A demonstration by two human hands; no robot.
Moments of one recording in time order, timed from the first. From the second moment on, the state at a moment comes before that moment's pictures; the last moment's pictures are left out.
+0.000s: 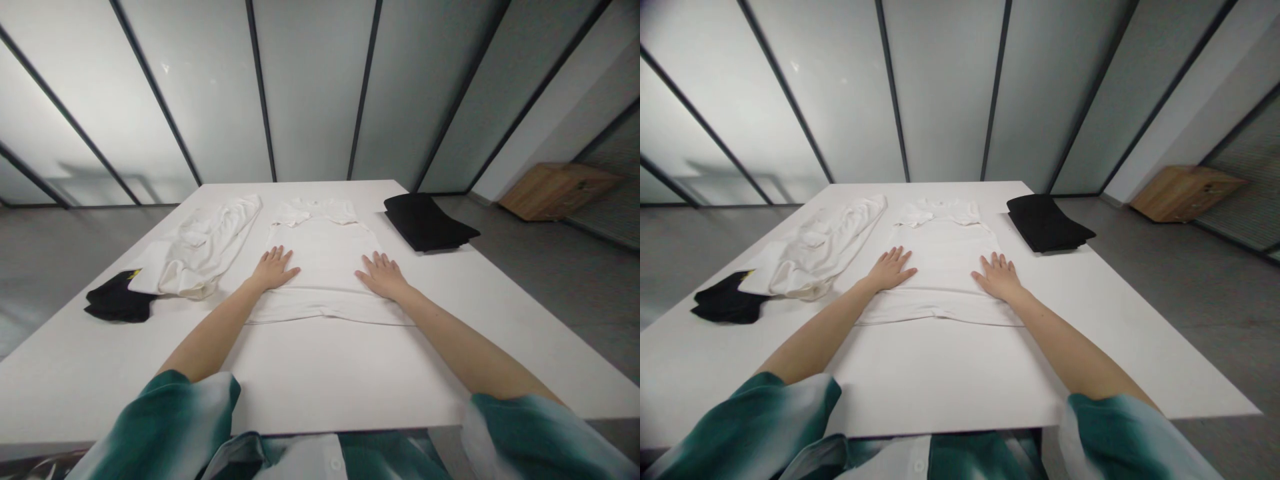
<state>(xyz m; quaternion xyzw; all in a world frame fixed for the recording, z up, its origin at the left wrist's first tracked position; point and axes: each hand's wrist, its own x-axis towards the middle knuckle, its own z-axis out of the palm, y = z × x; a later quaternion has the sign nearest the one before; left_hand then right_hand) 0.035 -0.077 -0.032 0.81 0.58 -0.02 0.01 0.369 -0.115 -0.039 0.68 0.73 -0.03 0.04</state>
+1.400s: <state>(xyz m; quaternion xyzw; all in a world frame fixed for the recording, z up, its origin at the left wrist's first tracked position) 0.031 -0.083 -0.029 0.81 0.58 0.03 0.00 0.375 -0.113 -0.038 0.60 0.80 0.02 0.00</state>
